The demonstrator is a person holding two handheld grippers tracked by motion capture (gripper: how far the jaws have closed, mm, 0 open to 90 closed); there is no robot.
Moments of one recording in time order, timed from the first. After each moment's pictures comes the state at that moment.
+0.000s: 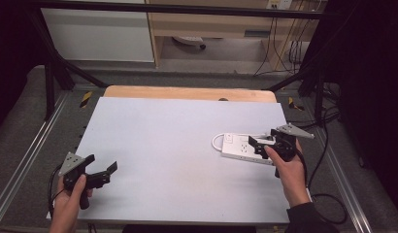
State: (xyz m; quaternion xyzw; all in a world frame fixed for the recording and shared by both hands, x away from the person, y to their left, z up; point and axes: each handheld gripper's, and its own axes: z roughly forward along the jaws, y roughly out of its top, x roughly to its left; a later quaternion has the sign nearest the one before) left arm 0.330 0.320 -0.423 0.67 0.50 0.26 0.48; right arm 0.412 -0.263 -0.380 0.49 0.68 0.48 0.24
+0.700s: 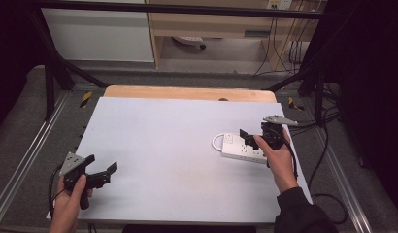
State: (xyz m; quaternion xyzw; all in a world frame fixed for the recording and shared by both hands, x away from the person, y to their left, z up) left arm 0.331 0.319 -0.424 0.67 0.50 0.26 0.48; right arm 0.448 -0.241 -0.383 0.50 0.70 0.45 0.24
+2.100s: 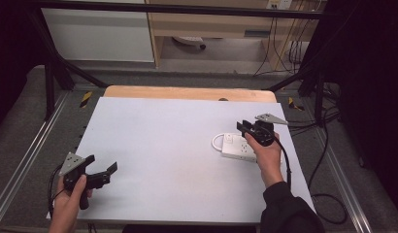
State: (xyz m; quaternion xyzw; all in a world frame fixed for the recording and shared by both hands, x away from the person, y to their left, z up) left arm 0.330 0.320 -0.423 0.68 0.50 0.26 0.47; right arm 0.462 -0.220 -0.396 0.48 0.69 0.49 0.23
